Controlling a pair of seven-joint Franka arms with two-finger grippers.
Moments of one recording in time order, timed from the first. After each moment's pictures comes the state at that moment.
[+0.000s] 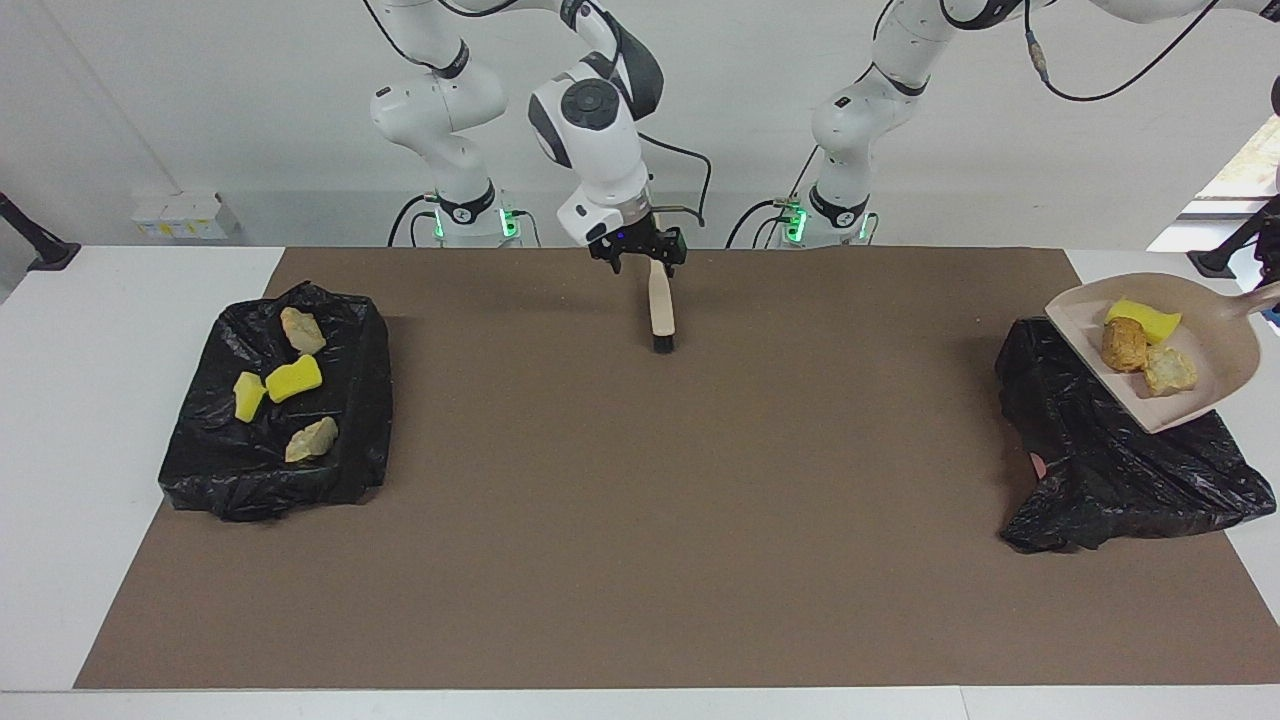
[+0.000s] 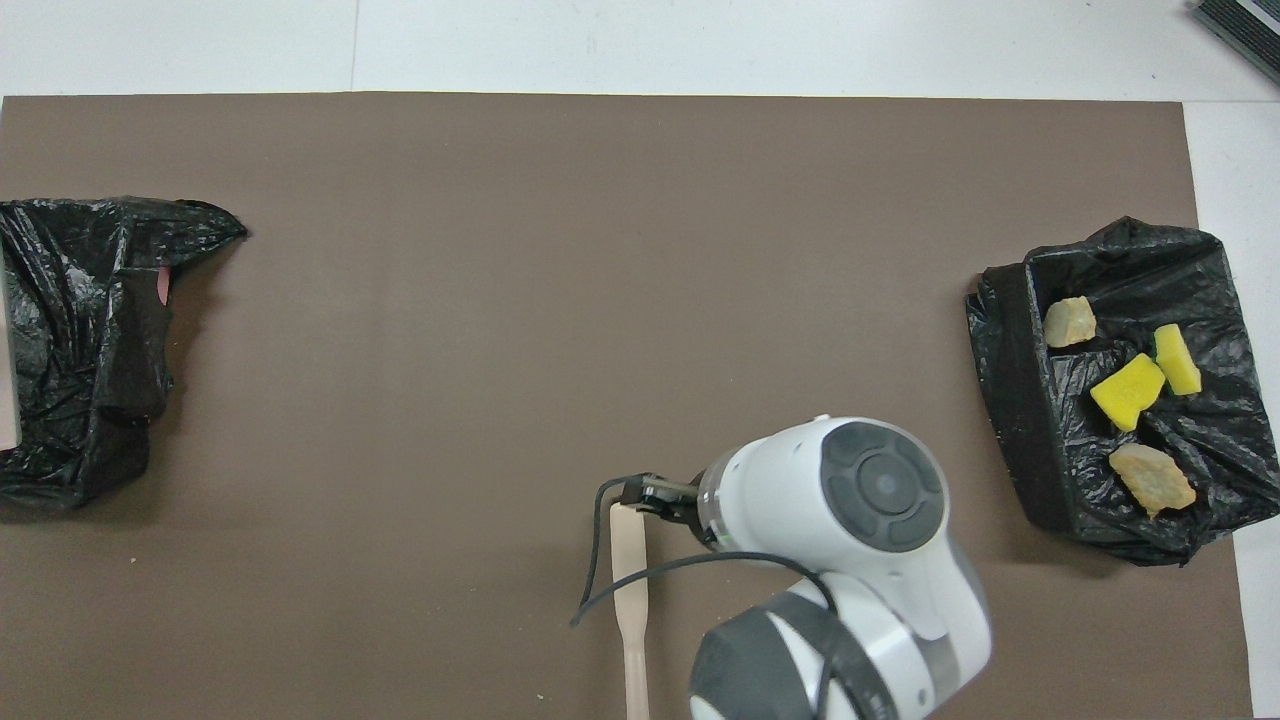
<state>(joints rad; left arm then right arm) 0.56 0.23 -0.07 -1.45 0.31 1.87 1.91 0.36 -0.07 0.20 -2.11 0.29 2.08 0.72</state>
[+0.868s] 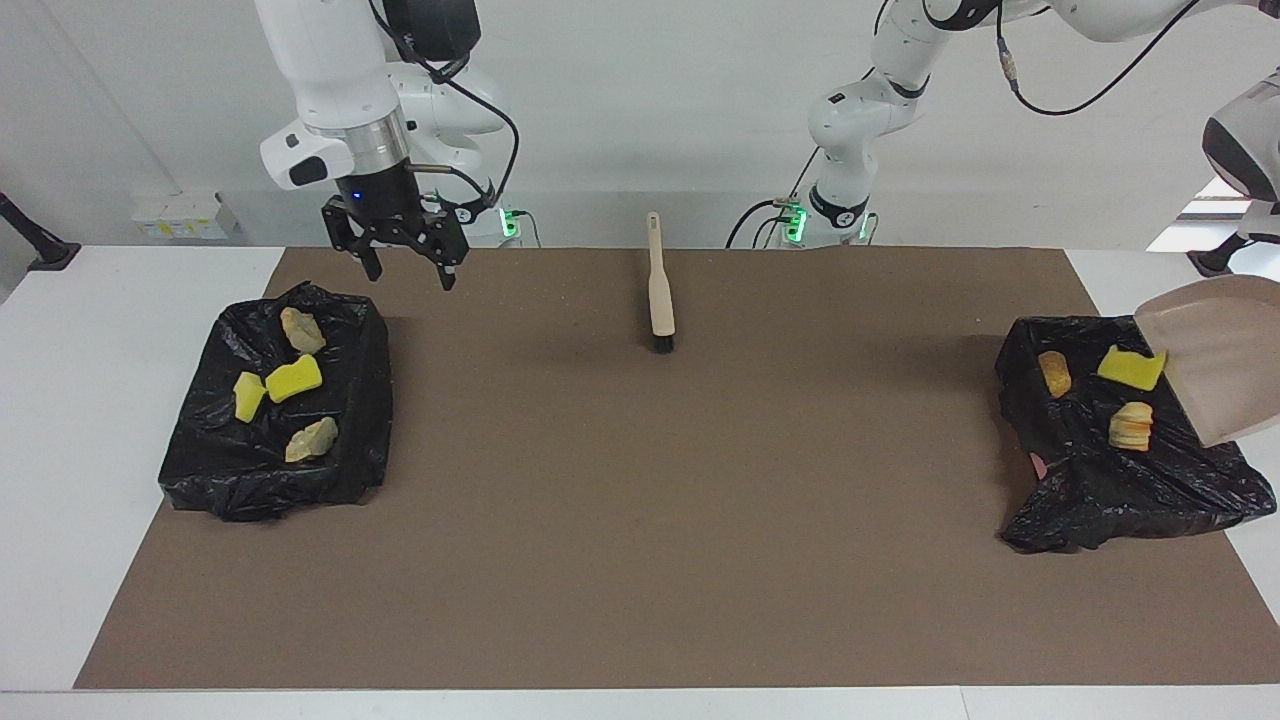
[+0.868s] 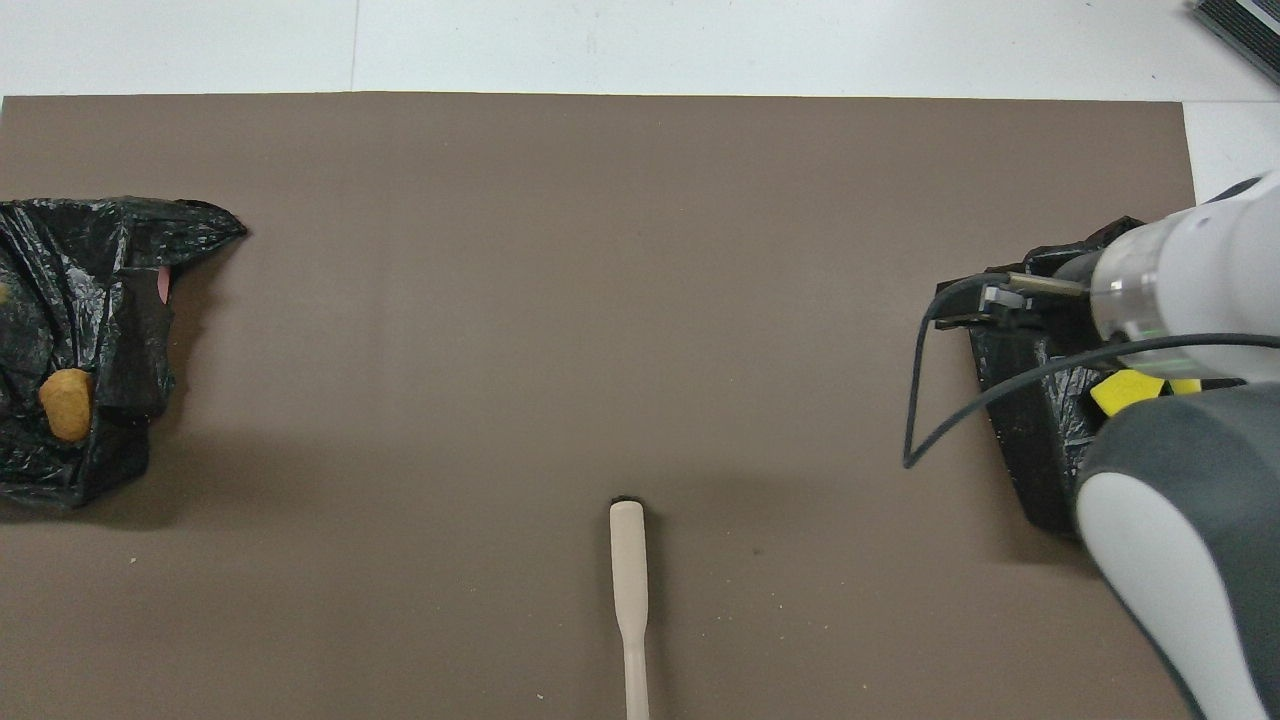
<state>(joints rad) 0.38 0.20 -0.08 -1.54 1.02 1.95 1.67 -0.05 -0.03 0.20 -1.59 -0.05 1.65 0.33</state>
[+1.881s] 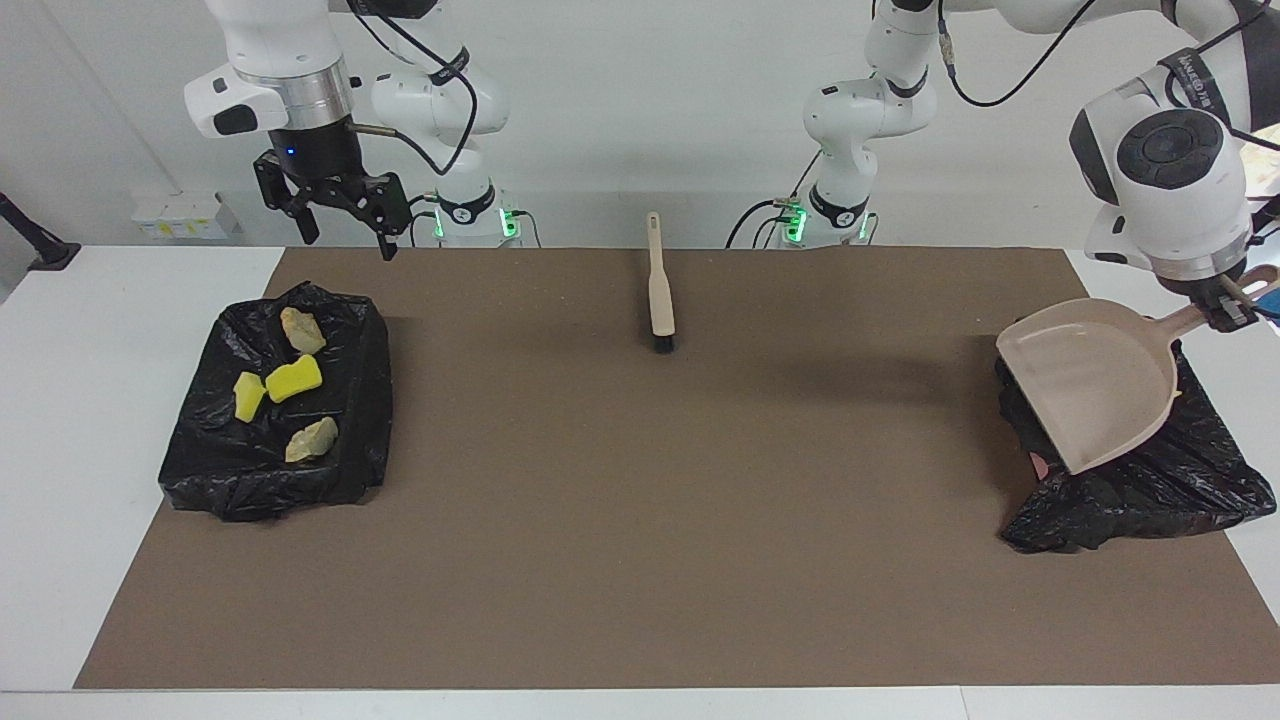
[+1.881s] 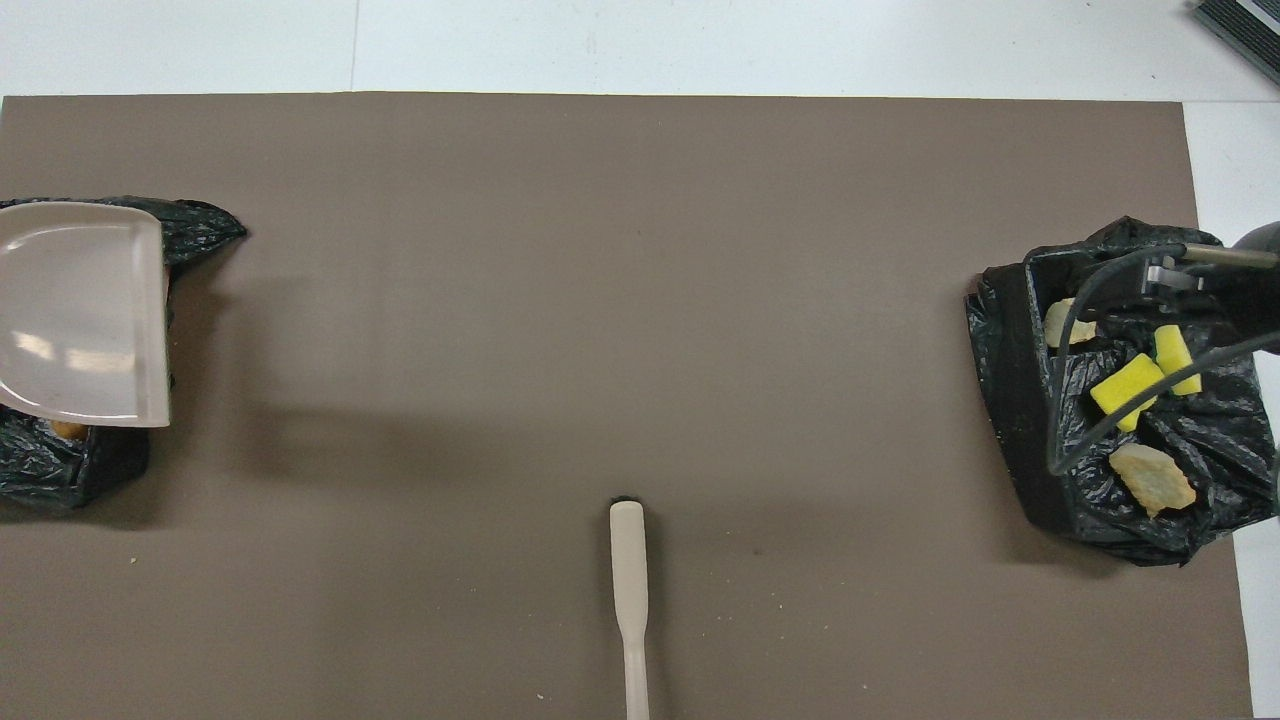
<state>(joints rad) 0.09 0.13 -0.09 -1.61 0.70 1.68 1.42 -0.07 -0.02 0.15 -1.50 -0.08 1.53 0.30</state>
